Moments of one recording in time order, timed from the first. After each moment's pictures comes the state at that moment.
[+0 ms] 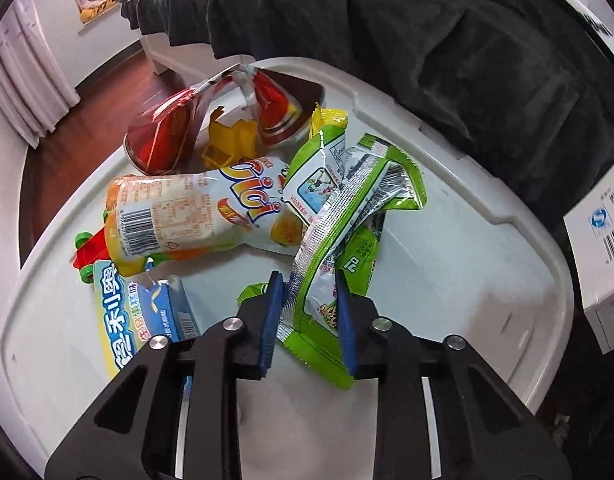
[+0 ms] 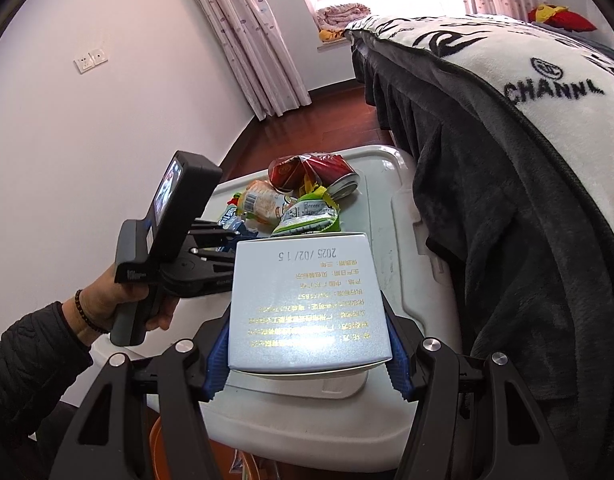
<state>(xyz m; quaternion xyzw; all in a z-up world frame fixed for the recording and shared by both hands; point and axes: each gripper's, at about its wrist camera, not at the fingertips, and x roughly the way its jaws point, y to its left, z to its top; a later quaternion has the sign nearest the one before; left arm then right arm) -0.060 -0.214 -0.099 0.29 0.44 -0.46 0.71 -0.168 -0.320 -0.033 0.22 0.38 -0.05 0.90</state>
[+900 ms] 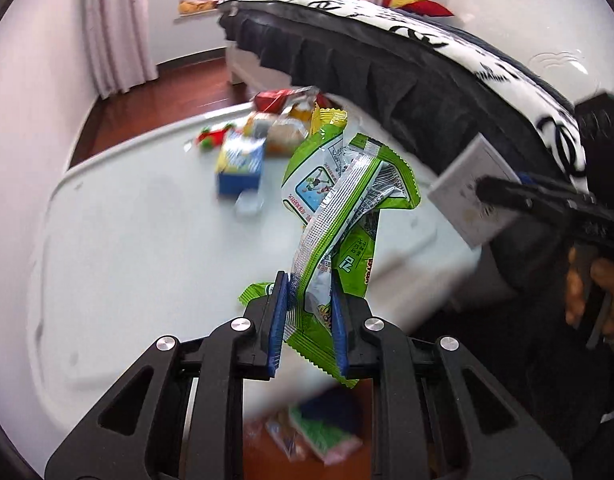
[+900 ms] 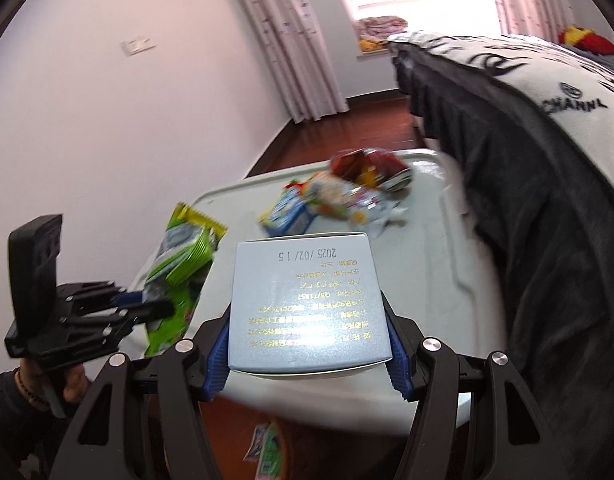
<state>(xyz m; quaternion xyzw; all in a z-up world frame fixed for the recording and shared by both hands) -0.196 -0.013 -0.022 0.14 0.43 -0.39 0.80 -0.207 -0.246 -0.017 0.19 0.36 0.01 0.91</state>
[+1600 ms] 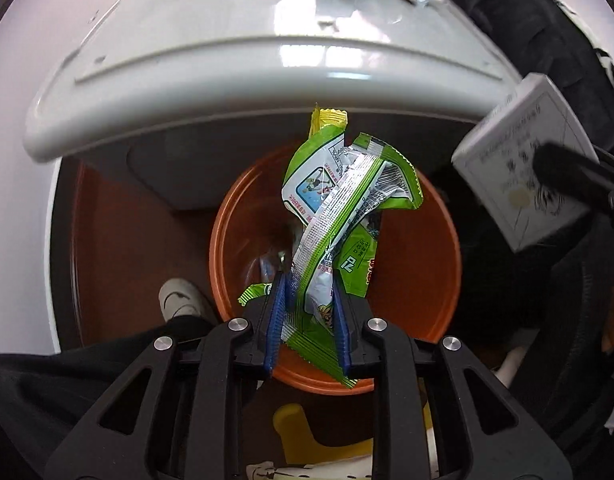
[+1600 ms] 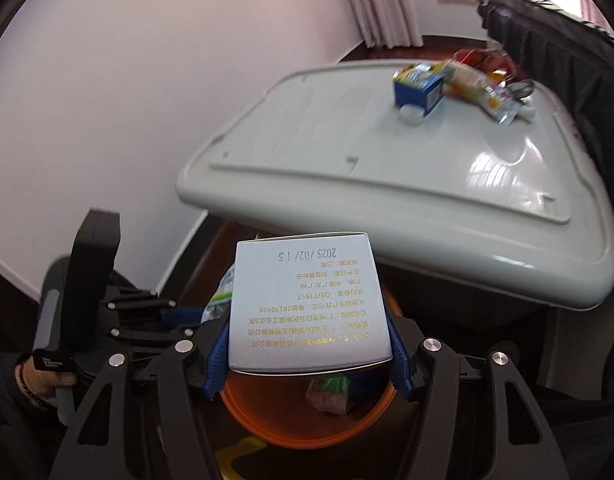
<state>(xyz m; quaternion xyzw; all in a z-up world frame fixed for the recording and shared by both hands) -0.275 0.079 -0.138 0.10 0.59 -0.25 0.76 -0.240 -0.097 -0.075 0.13 0.47 0.12 0.86</state>
